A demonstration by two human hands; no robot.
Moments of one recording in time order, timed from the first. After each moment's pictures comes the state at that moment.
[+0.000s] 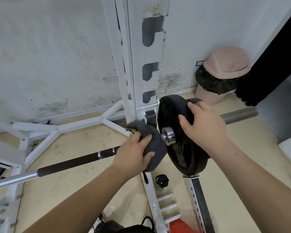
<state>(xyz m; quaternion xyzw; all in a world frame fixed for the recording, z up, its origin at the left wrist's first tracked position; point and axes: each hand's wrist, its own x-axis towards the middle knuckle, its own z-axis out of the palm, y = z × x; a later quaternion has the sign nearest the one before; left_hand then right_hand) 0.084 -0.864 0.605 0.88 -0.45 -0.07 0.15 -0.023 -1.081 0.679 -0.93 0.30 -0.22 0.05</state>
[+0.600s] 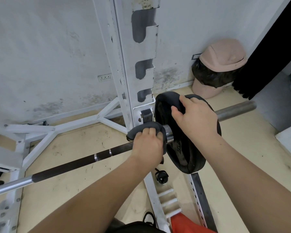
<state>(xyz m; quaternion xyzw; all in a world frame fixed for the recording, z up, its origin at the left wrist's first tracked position) 0.066 -0.933 0.614 0.86 -0.50 -0.03 -0.05 0.007 -1.084 0.668 -0.91 0.36 -0.21 0.07</state>
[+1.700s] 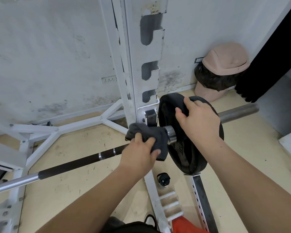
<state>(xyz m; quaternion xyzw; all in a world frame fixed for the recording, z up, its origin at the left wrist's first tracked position) 0.068 -0.884 0.622 0.90 -0.41 -0.11 0.06 0.004 -1.081 0.655 -0.90 0.35 -0.26 0.02</state>
